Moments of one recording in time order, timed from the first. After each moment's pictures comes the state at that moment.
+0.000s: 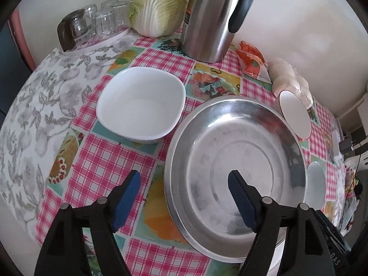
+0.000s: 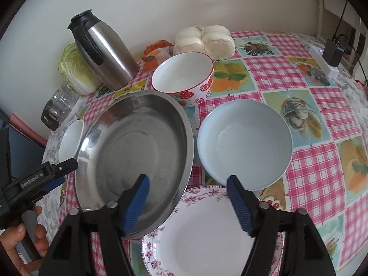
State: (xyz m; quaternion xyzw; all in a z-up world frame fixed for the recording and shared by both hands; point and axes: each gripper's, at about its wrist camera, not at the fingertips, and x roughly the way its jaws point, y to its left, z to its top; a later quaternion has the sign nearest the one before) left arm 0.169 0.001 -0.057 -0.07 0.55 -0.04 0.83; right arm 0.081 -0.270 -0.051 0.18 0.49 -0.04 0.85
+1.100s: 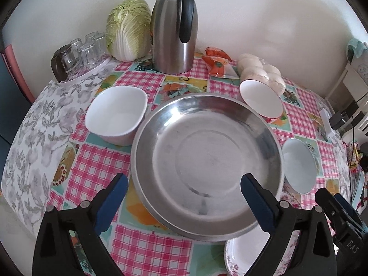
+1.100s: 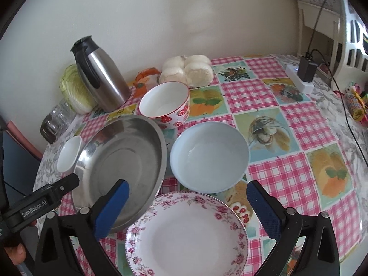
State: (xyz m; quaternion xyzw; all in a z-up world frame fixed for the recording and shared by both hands) left arm 0.113 -0.056 -0.030 -0.01 0.50 -0.07 0.87; right arm 0.035 -0.297 -0.023 0.17 0.43 -0.08 0.88
